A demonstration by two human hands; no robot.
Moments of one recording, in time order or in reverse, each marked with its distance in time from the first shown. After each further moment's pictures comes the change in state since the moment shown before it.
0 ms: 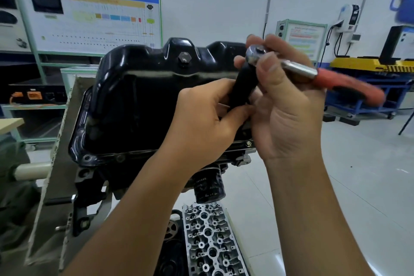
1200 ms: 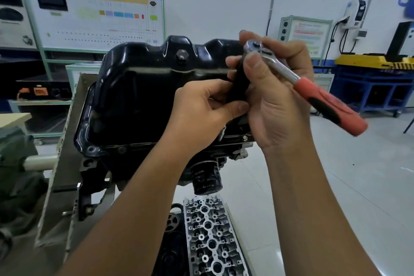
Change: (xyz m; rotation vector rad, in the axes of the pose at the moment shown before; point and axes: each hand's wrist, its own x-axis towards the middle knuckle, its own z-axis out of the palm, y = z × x) left_hand 0.004 -0.008 0.002 -0.086 -0.006 -0.170; right_hand 0.008 0.002 -0.011 -0.018 -0.106 -0.006
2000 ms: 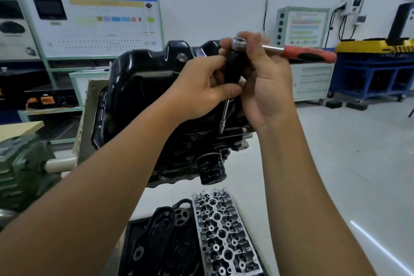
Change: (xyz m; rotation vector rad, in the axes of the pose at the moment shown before) left_hand 0.038 0.018 -0.019 0.186 -0.250 0.026; right_hand 0.016 -0.003 0.008 0.006 0.149 0.153
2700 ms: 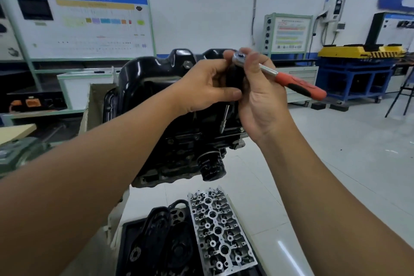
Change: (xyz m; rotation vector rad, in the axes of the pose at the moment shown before) left_hand 0.004 0.002 -0.018 -0.191 -0.251 0.073; right_hand -0.028 -0.001 0.020 -0.022 0.096 0.036
